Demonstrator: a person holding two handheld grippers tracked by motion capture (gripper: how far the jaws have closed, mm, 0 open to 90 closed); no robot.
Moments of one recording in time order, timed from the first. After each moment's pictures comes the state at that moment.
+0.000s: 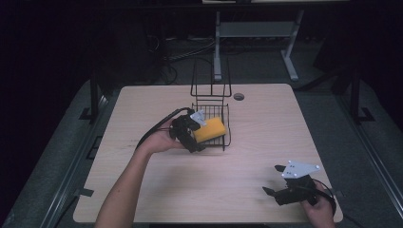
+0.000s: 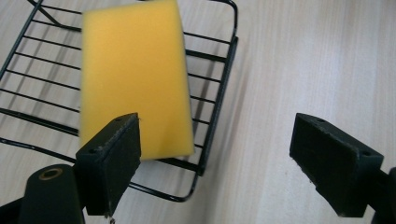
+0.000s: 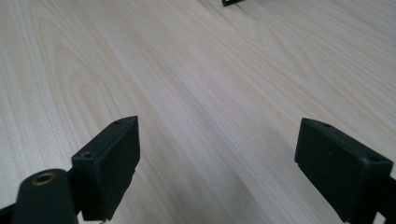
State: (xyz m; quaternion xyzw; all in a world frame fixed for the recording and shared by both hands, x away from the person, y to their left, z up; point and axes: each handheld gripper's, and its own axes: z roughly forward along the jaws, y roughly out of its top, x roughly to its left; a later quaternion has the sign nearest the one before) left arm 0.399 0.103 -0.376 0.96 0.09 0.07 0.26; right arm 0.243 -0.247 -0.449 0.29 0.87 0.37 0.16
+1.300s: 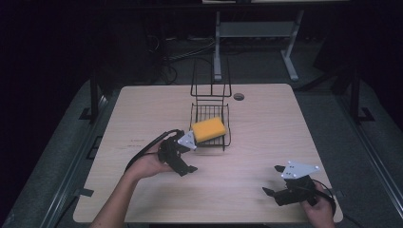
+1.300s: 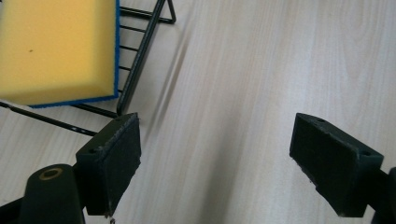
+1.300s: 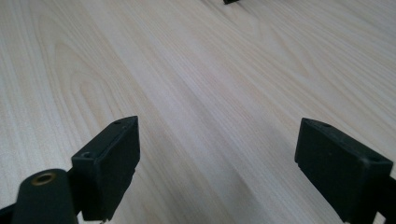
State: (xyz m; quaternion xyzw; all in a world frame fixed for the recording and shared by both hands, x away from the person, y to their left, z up) left arm 0.338 0.131 -0.391 0.96 0.10 0.07 0.26; right arm 0.242 -0.247 -0.449 0.29 0.87 0.37 0.17
